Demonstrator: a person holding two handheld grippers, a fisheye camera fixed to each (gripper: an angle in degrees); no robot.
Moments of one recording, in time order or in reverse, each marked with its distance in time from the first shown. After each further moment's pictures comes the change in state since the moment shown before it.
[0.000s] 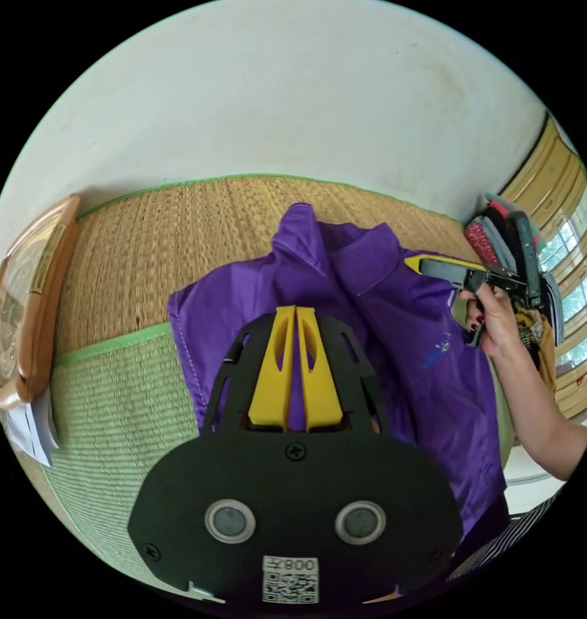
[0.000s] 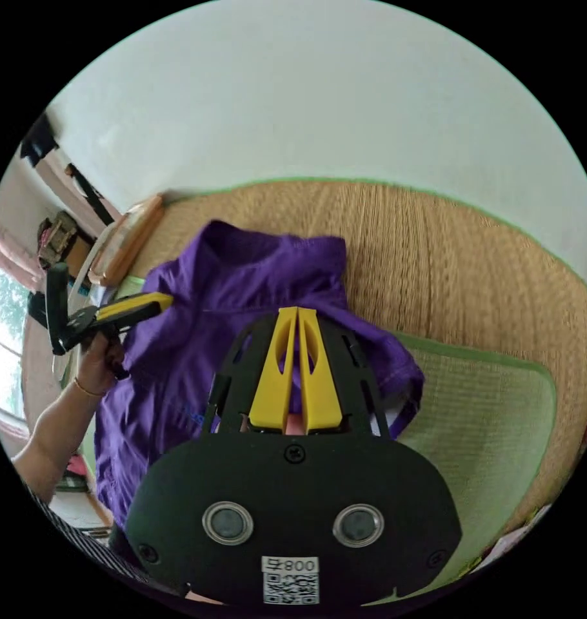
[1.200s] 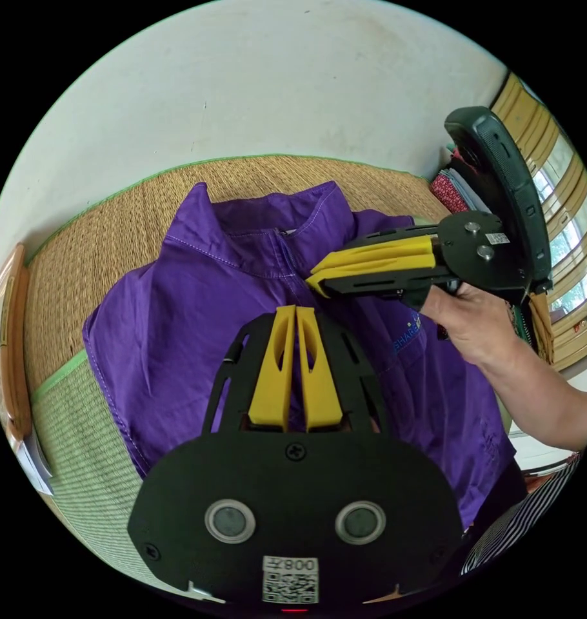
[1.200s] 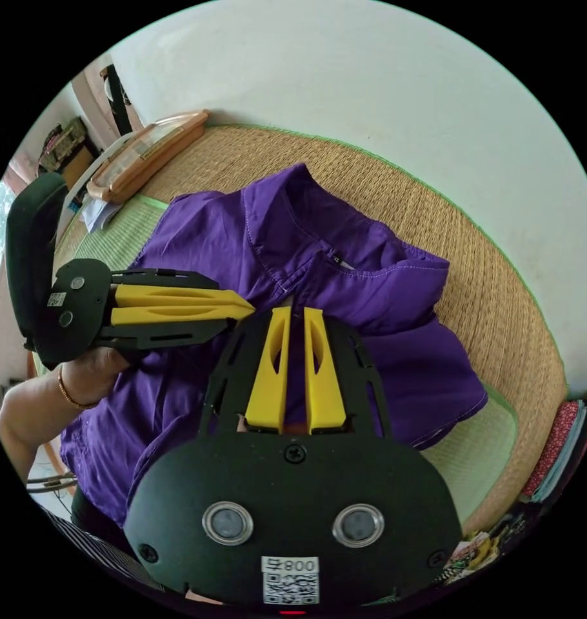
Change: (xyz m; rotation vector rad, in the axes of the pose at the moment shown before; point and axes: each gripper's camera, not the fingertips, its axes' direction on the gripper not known) left arm 0.078 -0.014 0.057 -0.062 0.087 0.197; right arm -0.106 -0.054 -0.088 -0.103 0.149 -0.263
